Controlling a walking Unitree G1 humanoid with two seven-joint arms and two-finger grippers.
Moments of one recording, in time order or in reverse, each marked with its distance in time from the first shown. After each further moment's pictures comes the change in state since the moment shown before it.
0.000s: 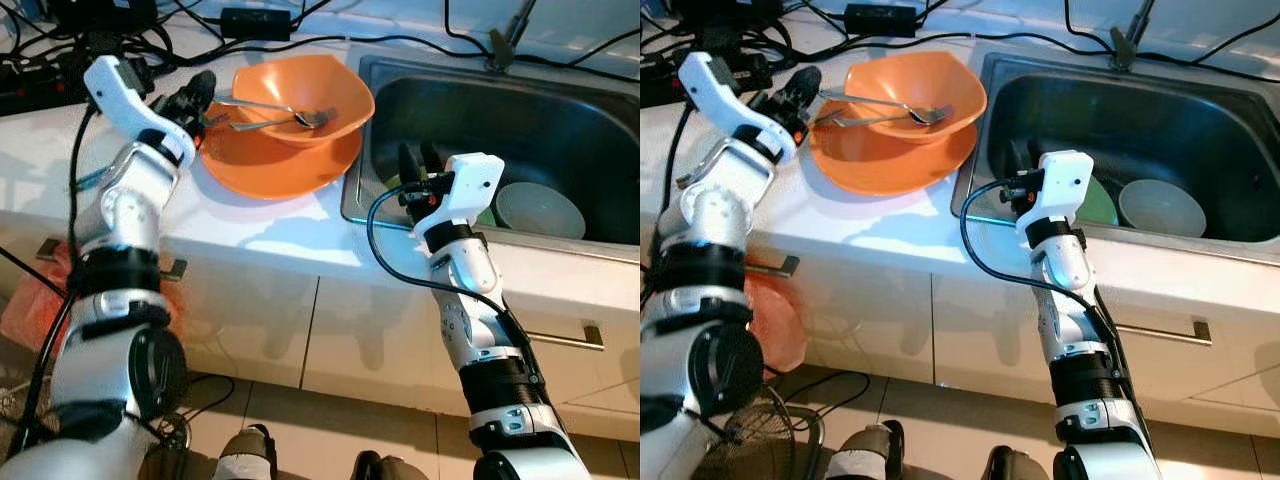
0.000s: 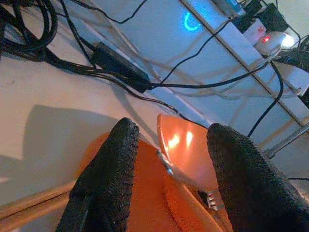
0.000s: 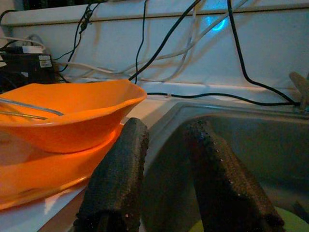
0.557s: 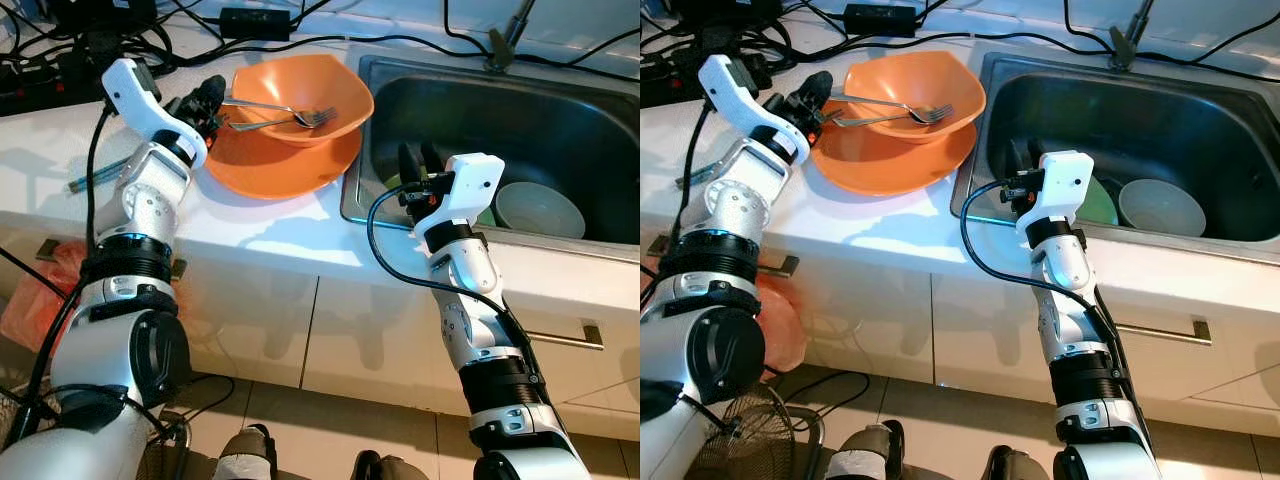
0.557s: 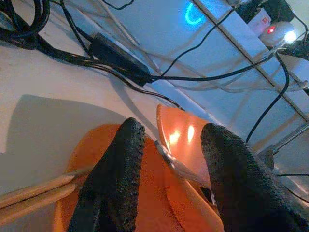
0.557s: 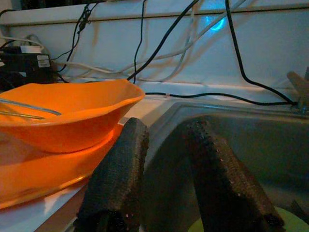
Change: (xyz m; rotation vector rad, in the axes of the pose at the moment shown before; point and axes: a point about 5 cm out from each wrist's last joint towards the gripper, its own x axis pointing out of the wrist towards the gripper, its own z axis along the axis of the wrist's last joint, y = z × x) left arm 0.008 0.001 -0.011 0.004 0.012 0.010; right arm 0.000 -0.001 0.000 -0.001 0.000 -0.005
